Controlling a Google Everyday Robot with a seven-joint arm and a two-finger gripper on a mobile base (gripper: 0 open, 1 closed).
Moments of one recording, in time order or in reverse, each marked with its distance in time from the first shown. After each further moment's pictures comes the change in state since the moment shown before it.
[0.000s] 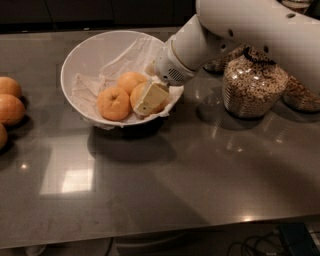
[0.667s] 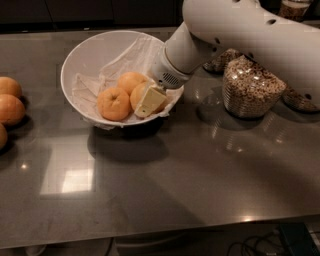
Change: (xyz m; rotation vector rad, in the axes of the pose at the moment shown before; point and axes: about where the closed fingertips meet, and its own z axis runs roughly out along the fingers) arm 0.011 -0.007 0.016 0.039 0.087 0.018
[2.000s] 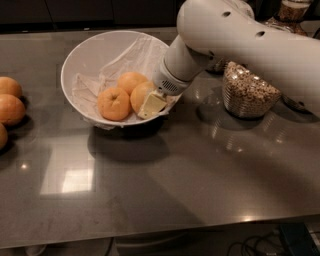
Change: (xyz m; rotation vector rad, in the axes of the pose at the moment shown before) arm 0.020 -0.003 0.014 0.036 0.065 0.043
